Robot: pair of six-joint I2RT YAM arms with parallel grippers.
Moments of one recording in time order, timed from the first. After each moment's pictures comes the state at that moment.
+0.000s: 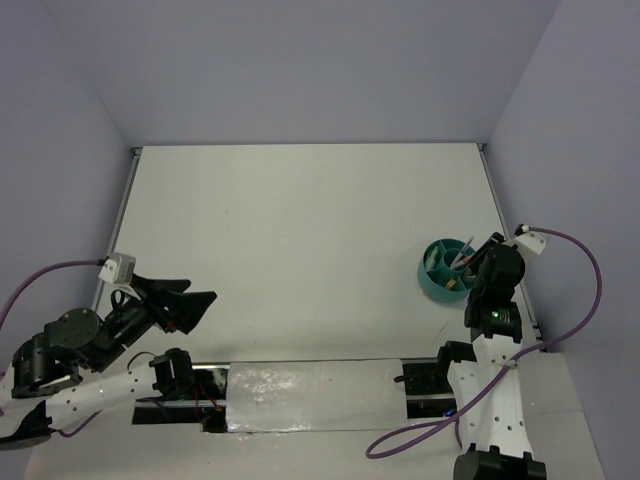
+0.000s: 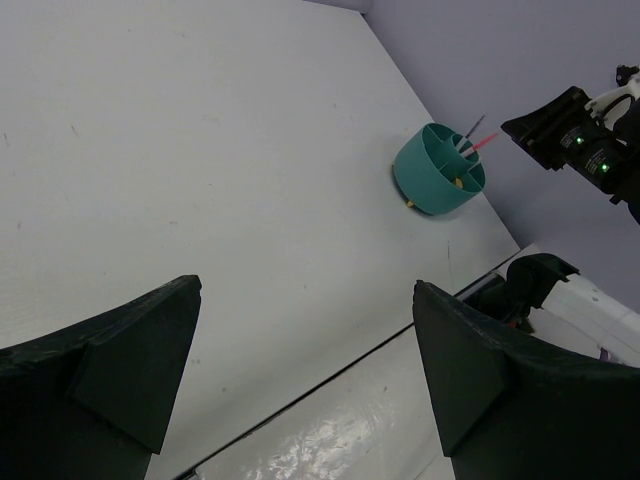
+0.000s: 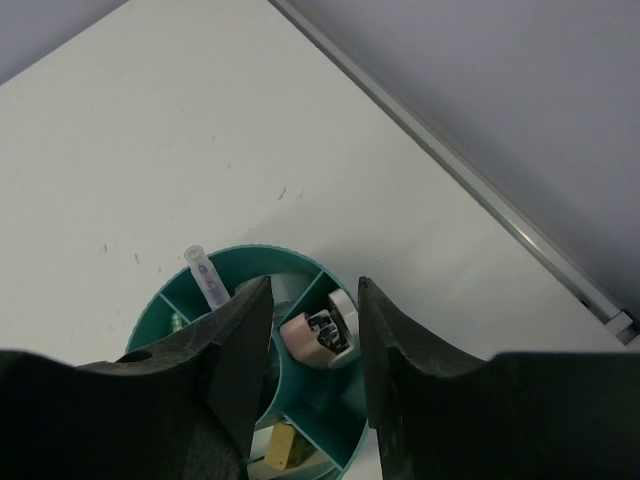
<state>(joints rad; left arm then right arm) -1.19 0.14 0.87 -0.86 -0.57 -0.60 -0.21 0.53 0.48 -0.29 0.35 0.31</state>
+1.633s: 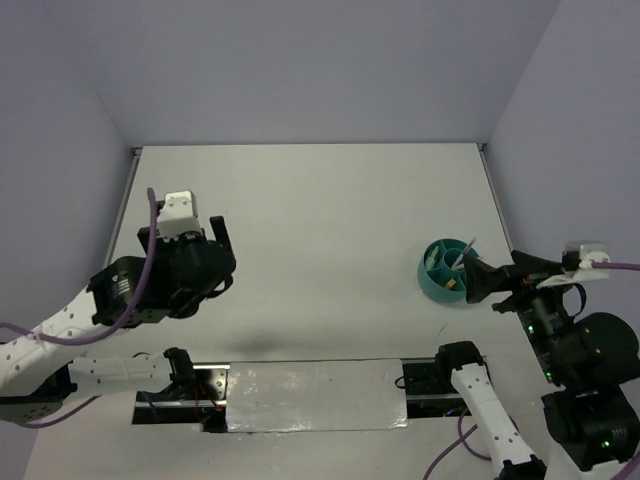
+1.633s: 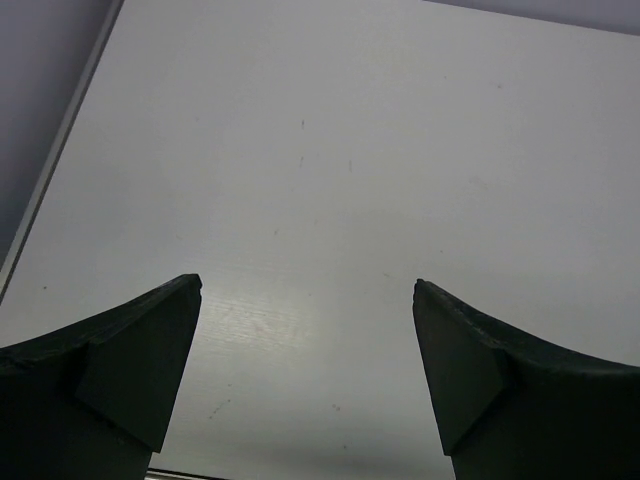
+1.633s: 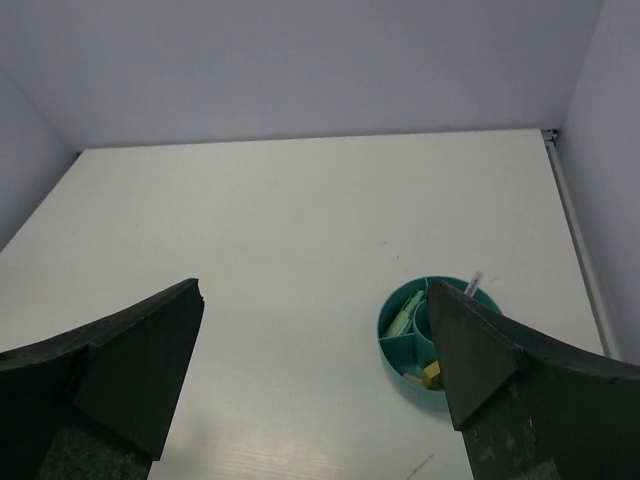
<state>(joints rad) -1.13 0.93 1.35 -1.32 -1.11 -0.95 0.10 0.42 1.35 -0.96 -0.01 0.18</state>
